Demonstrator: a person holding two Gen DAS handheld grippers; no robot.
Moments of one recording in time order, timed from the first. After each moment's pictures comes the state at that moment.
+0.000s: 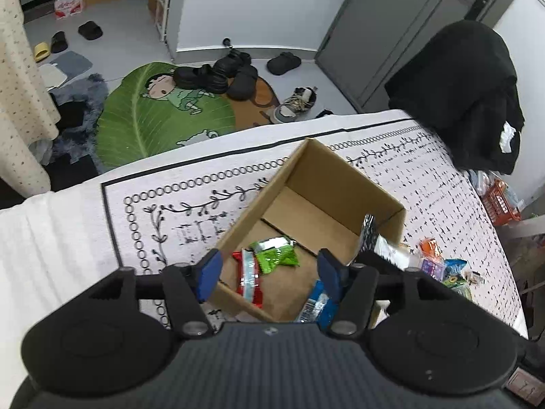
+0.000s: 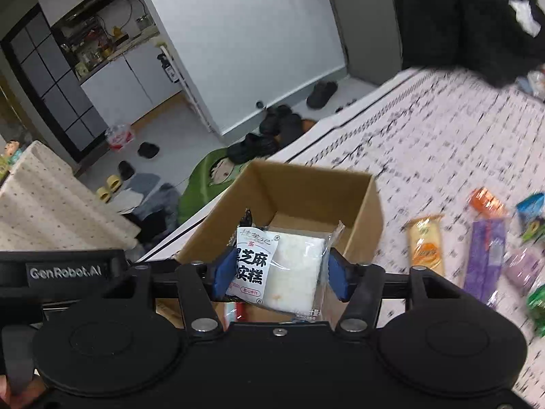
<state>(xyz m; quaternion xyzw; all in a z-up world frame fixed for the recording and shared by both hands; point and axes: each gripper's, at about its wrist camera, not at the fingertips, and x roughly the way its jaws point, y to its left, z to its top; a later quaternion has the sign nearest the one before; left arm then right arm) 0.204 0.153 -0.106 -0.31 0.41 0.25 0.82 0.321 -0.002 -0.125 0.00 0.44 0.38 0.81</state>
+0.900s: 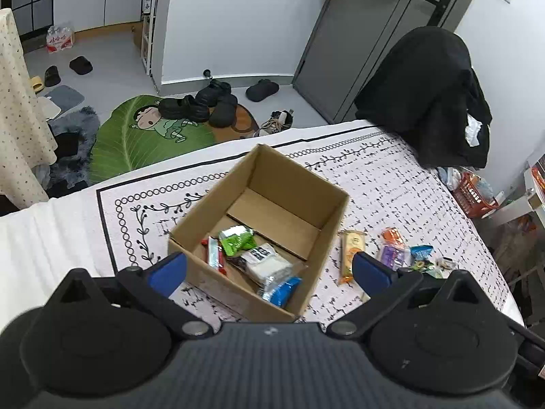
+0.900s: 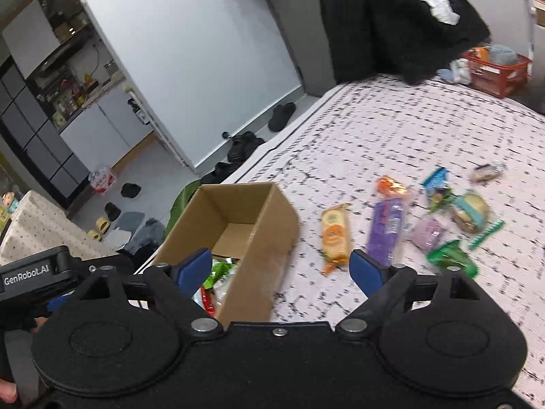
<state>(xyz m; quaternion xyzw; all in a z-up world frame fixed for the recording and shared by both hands) 0.181 0.072 -0.068 -0.27 0.37 0.24 0.86 0.314 -0.125 -0.093 0.06 0.42 0.32 0.85</state>
